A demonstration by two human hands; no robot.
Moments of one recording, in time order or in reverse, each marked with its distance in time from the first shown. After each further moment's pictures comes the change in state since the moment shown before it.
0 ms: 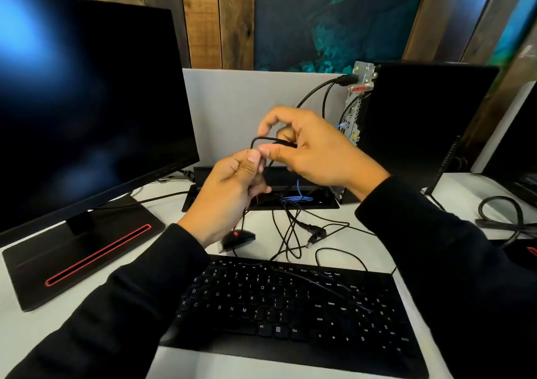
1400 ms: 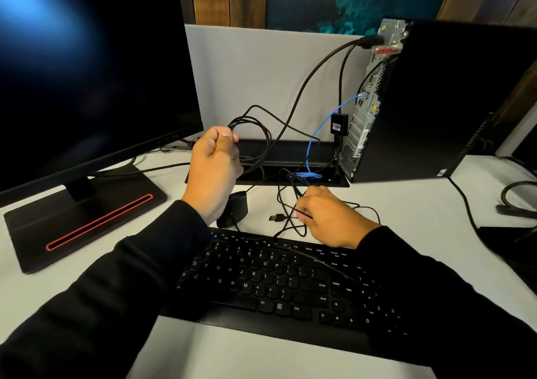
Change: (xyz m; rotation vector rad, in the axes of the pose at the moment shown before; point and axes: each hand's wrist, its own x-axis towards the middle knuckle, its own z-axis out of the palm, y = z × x) left_hand 0.001 -0.029 -0.022 0.125 0.485 -0.020; right_hand -0.086 0.122 0.089 -0.521 -0.365 0.338
